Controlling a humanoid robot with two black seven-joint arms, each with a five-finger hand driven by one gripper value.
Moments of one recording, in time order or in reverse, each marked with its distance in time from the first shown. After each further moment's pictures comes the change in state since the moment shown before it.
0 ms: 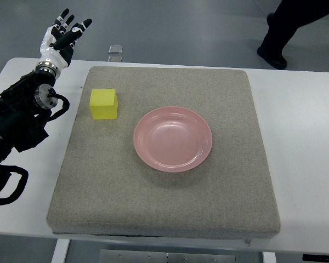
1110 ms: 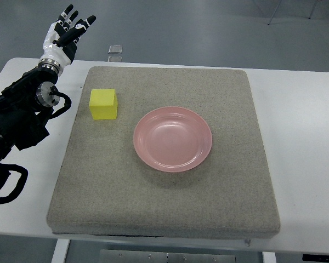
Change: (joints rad) left arm -0.012 0.005 0.015 -0.028 0.002 0.001 -0.005; right arm 0.000 0.000 0.000 0.000 0.000 0.000 0.000
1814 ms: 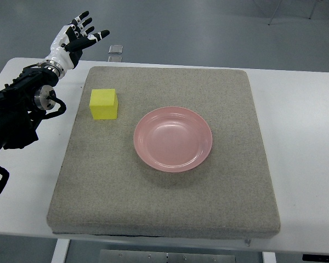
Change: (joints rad) left arm -0.002 0.081 0.259 -0.105 0.011 -0.001 0.011; right arm 0.000 0.000 0.000 0.000 0.000 -0.001 0.000
